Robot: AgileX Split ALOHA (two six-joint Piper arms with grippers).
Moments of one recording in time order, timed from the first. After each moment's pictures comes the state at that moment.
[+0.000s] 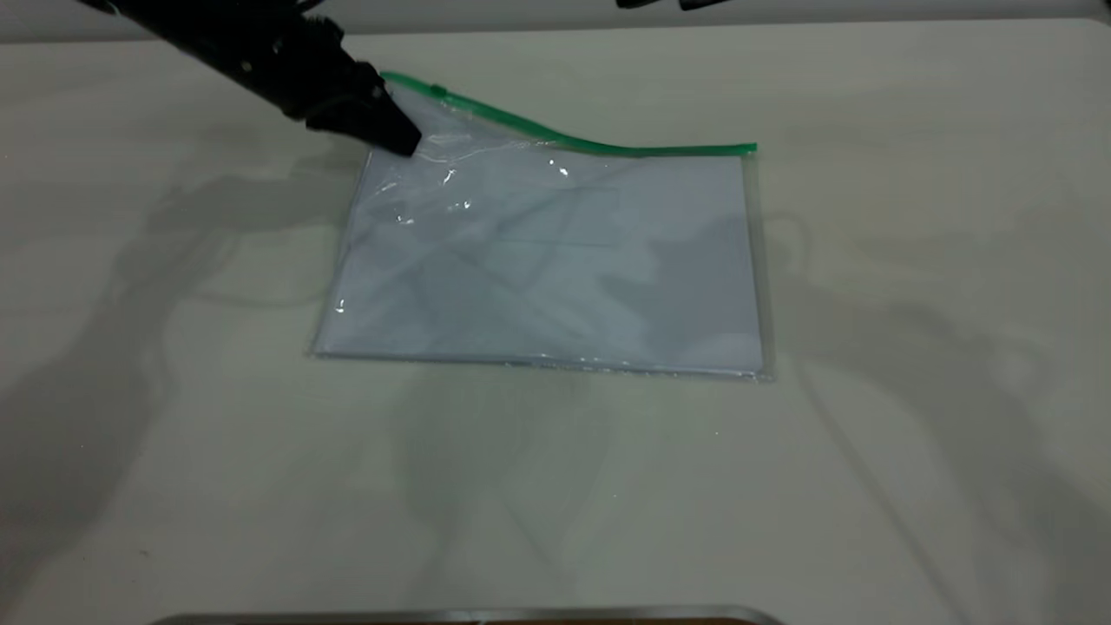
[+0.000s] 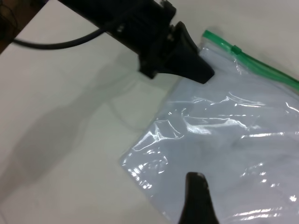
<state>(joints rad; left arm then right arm) -0.09 2.57 -1.77 -1.00 0.70 1.33 0.30 1.94 -1.07 1.59 0.55 -1.61</state>
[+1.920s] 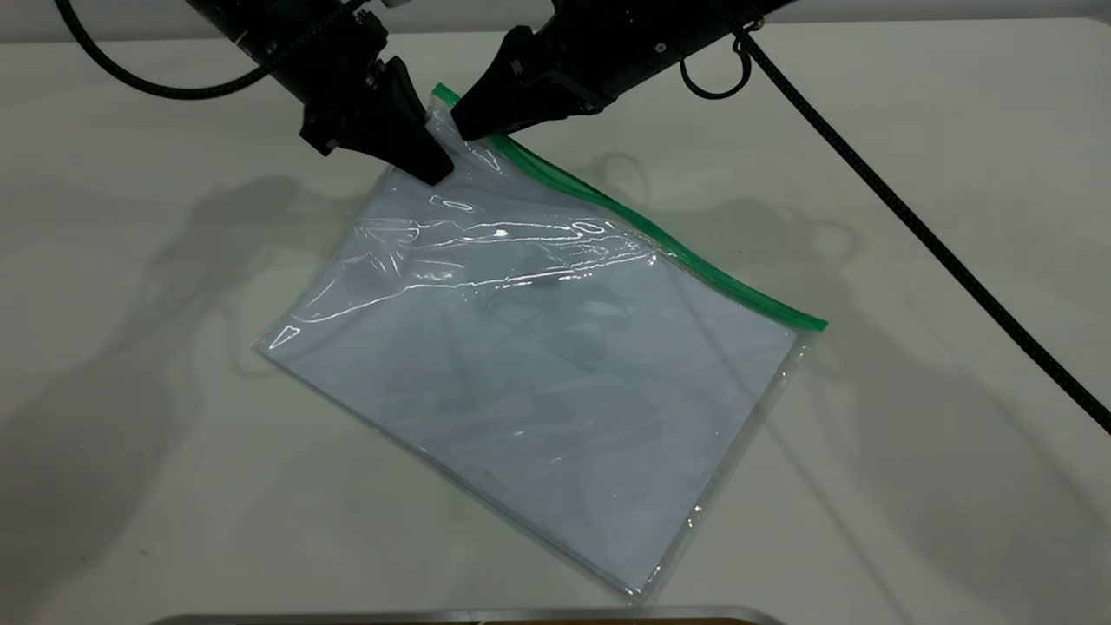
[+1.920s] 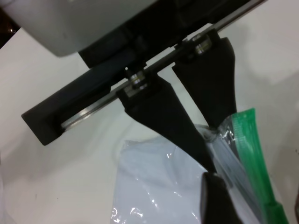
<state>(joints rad) -0.17 2.52 -1.77 -0.84 0.94 1.80 0.39 2.54 -1.73 1.40 0.80 -1.47</state>
